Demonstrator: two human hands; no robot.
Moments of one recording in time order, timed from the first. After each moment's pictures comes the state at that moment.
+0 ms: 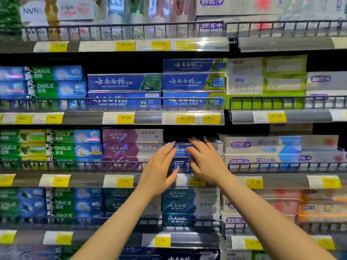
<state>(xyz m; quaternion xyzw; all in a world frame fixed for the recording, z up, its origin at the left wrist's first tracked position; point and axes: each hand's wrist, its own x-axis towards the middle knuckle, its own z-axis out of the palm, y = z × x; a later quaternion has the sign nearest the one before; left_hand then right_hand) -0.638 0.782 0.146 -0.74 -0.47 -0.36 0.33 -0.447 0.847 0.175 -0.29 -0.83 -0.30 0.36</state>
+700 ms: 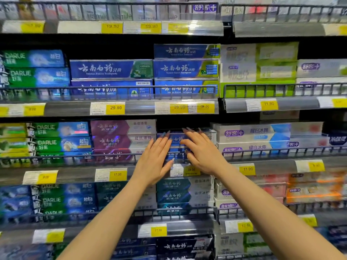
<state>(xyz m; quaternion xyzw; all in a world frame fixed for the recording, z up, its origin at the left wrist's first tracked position) -0.647 0.810 0.141 -0.74 -0.49 -0.25 0.39 -0.439 0.831 0.178 -0.32 -0.86 -0.23 0.31</state>
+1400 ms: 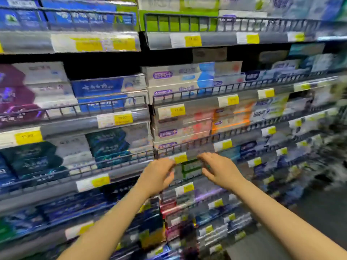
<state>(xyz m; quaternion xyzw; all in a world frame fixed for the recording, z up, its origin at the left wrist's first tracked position) -0.479 0.758 -0.005 -0.90 -0.35 -0.24 0.06 -0.243 0.710 0.014 -0.55 -0.81 -0.08 0.18</state>
